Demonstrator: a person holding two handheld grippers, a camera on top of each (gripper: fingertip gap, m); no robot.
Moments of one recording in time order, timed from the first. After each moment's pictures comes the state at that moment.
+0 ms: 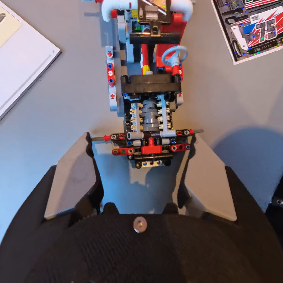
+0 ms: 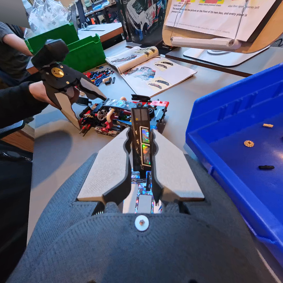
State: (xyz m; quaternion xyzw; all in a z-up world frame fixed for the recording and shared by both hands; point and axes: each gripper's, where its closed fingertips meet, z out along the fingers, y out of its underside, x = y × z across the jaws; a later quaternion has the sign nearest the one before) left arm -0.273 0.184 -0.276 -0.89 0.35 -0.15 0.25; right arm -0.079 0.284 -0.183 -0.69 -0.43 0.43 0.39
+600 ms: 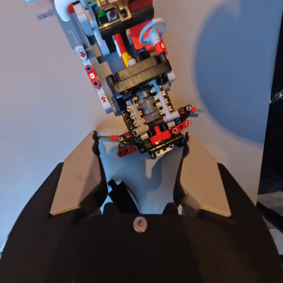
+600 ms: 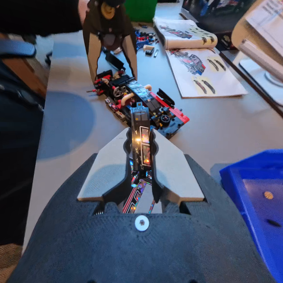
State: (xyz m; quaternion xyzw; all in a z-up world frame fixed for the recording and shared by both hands) left arm -0.302 0.137 -0.278 -0.79 0.56 -0.17 0.16; right arm -0.111 0.206 -0.182 -0.58 -0.63 0.35 0.38
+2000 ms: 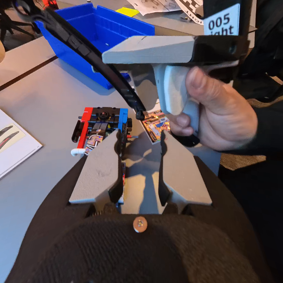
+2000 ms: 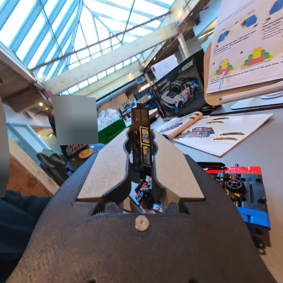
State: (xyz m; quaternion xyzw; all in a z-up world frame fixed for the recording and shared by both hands) left arm -0.157 0.158 -0.172 -0.79 0.33 -0.23 0.47; right arm -0.188 0.187 -0.092 -0.58 -0.21 0.62 0.48
